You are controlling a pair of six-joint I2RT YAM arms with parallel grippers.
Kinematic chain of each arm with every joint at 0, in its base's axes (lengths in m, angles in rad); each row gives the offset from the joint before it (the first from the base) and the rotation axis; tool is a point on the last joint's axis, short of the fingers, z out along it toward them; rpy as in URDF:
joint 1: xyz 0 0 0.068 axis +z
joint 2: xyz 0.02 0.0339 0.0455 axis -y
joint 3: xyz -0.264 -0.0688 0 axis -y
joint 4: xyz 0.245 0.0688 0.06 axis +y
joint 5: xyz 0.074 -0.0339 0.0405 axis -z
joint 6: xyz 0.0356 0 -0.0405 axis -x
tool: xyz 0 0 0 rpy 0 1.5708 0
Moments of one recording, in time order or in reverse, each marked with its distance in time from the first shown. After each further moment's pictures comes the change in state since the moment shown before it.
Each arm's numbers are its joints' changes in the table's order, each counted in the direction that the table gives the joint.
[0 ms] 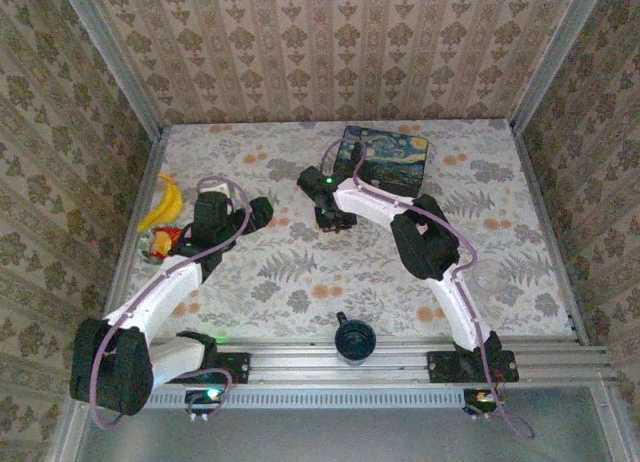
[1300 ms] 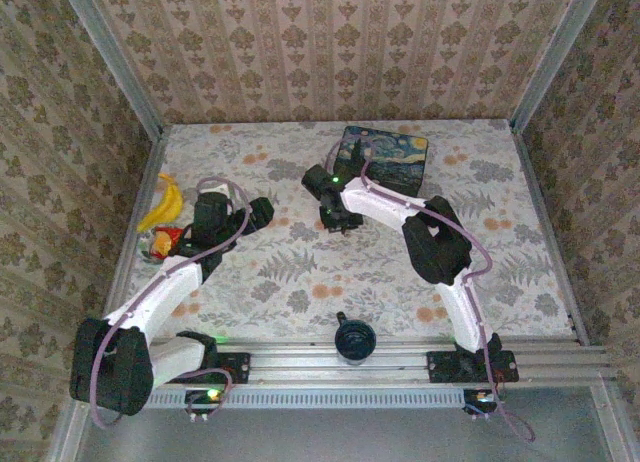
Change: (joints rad) left arm 0.000 0.000 -0.006 -0.007 0.017 0.019; right arm 0.010 0.100 -0.072 0.021 0.005 0.015
